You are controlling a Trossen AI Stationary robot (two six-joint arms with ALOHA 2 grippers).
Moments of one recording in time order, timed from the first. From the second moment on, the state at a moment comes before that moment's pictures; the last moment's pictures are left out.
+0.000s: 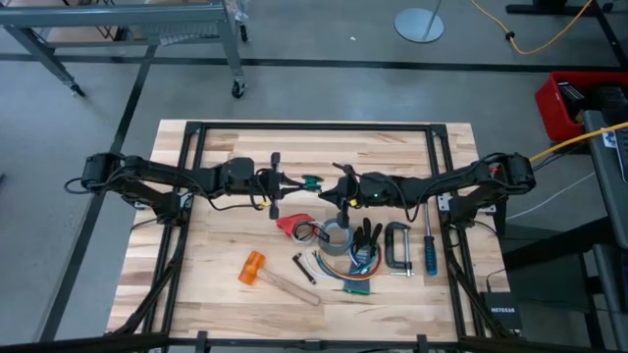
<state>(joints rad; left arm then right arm) 0.11 1.32 0.66 0.47 -0.02 0.30 0.00 1.49 0.72 0.41 0.09 0.09</state>
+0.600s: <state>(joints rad) 0.10 1.32 0.66 0.20 -0.03 0.28 0.00 1.49 0.73 0.35 0.18 0.10</state>
